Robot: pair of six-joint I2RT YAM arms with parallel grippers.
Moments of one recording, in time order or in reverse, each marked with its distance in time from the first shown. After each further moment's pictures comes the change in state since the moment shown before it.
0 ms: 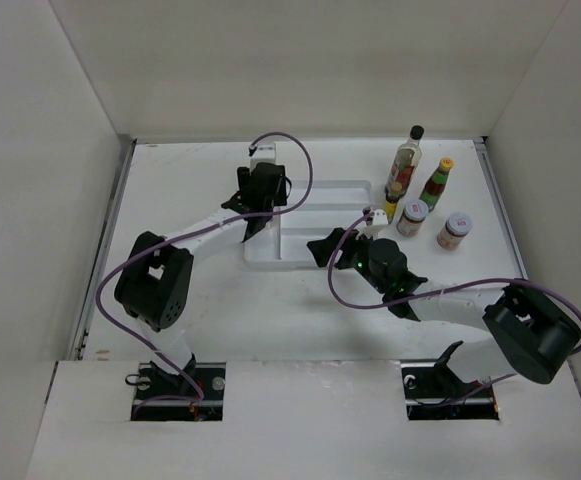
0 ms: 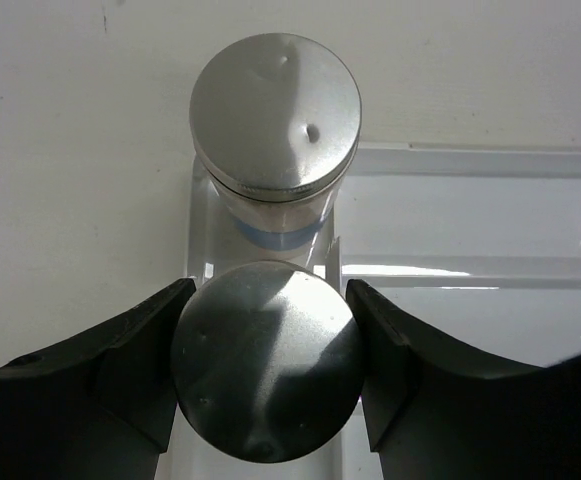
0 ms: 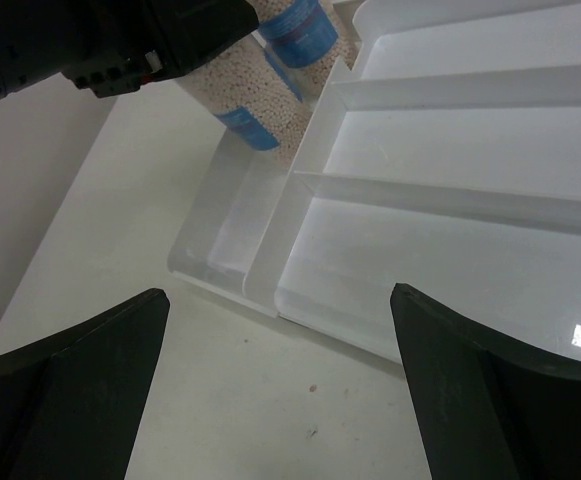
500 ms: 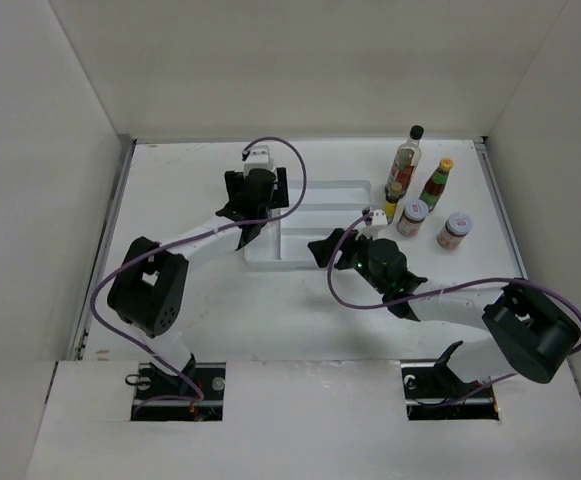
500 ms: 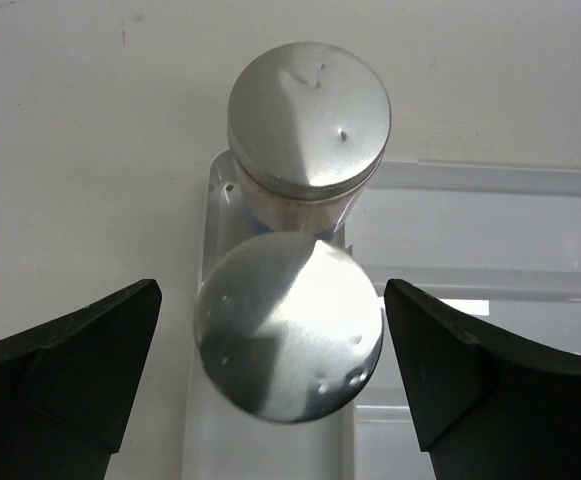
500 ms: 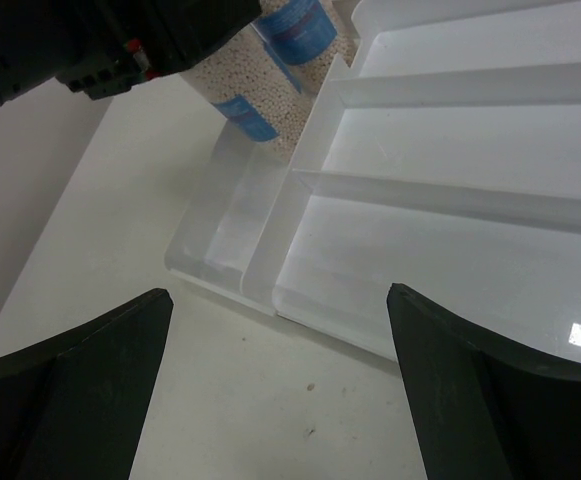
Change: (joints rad) left arm 0.012 -0.027 -0.076 0.121 -0.008 0.000; right arm 0.000 0.004 0.000 -0.001 -0.002 -0.004
